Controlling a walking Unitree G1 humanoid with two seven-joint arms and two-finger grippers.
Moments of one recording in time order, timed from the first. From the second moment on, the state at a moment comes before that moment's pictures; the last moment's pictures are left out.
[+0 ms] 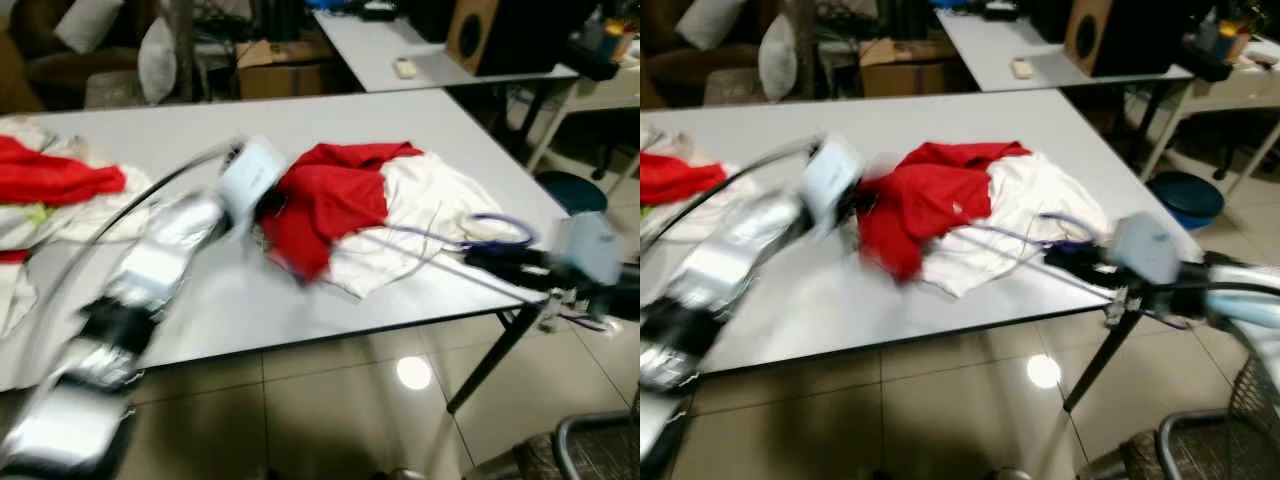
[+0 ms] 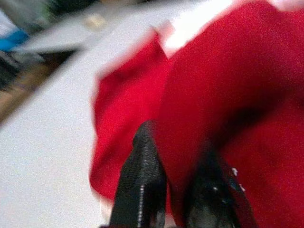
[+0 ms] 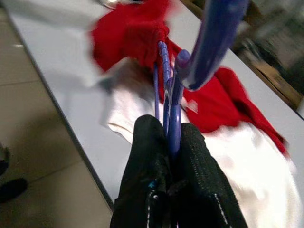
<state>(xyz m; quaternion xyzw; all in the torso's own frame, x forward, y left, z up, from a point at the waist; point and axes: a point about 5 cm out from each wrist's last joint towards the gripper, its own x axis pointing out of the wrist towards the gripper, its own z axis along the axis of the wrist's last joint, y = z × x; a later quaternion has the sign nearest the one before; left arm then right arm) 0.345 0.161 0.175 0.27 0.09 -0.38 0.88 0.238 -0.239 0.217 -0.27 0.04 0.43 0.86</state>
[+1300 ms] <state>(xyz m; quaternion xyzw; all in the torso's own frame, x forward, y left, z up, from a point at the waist) 0.327 0.096 0.181 0.18 0.02 -0.43 0.89 0.264 -0.249 0.286 -0.50 0.20 0.42 0.73</state>
